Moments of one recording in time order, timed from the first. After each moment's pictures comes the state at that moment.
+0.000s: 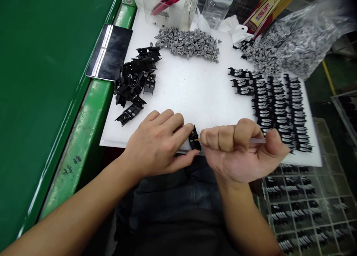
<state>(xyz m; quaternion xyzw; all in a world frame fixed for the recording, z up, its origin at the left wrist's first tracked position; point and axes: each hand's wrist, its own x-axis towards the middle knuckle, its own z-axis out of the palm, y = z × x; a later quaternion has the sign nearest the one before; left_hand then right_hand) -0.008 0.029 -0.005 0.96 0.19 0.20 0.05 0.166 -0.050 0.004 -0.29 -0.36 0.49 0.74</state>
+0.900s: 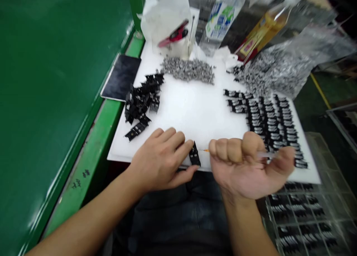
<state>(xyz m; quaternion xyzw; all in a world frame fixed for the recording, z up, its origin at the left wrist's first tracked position) -0.010 0.028 -0.001 0.96 0.19 0.19 0.07 0.173 -0.046 0.024 -0.34 -0.34 0.45 0.75</state>
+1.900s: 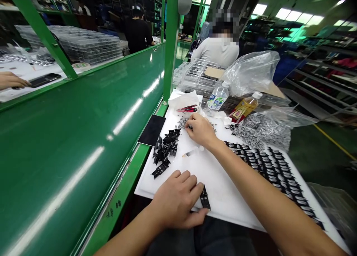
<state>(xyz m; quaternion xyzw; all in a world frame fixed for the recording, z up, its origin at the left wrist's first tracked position) -0.016 0.024 -0.005 0.96 0.21 0.17 0.09 0.190 0.170 0.032 -0.58 -0.78 0.03 0.23</state>
